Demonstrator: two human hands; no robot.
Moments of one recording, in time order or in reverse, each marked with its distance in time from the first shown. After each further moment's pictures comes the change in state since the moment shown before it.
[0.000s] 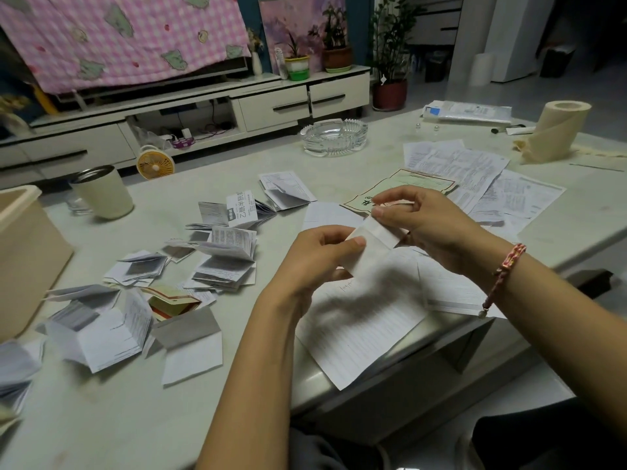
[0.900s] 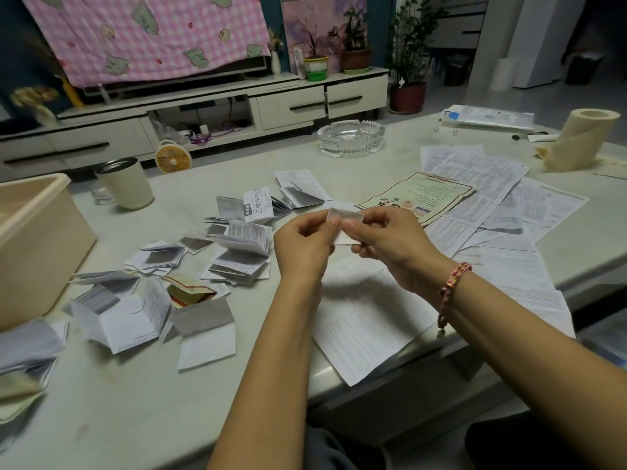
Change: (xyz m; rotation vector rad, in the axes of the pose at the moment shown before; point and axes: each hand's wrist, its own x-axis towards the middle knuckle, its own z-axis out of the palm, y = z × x) left_hand 0.009 -0.006 -0.004 -0.174 0.531 0.143; right_hand 0.002 0.013 0.056 0.072 0.003 -0.036
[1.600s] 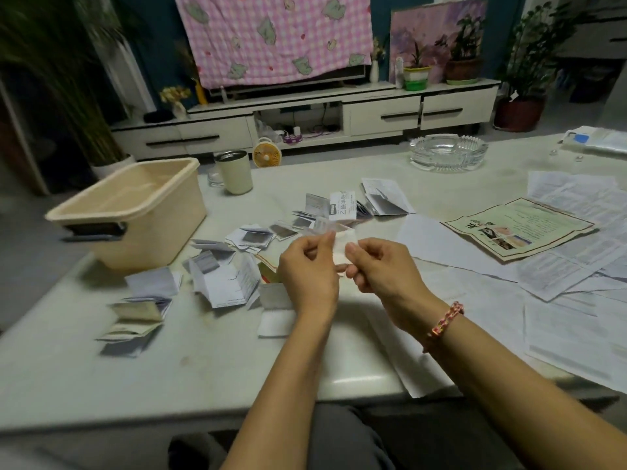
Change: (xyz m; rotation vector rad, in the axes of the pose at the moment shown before) left_hand -0.010 -0.010 -0.069 0.151 0.529 0.143; right_hand -0.020 0.010 0.083 0.000 -0.266 0.008
